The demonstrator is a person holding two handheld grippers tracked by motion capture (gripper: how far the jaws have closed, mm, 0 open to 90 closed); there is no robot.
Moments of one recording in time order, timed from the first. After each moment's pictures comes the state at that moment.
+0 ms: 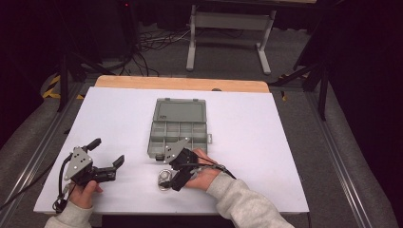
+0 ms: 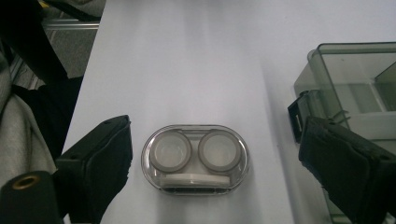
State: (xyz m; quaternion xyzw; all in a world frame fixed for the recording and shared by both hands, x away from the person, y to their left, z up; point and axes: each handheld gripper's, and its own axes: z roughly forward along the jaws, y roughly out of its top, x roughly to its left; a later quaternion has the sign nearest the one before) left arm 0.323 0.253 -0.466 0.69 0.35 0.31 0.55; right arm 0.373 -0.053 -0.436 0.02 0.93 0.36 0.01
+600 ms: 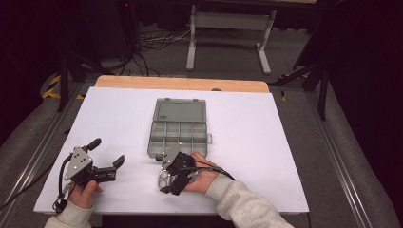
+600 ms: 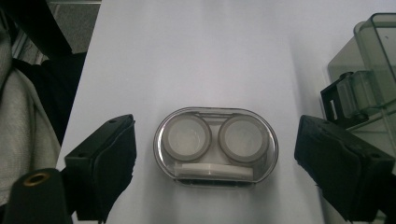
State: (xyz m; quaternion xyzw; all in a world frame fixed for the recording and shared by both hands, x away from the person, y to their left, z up) left arm 0.323 0.253 -0.467 0.69 0.35 0.31 0.55; right arm 0.366 -0.046 -0.447 0.01 0.95 0.32 0.00
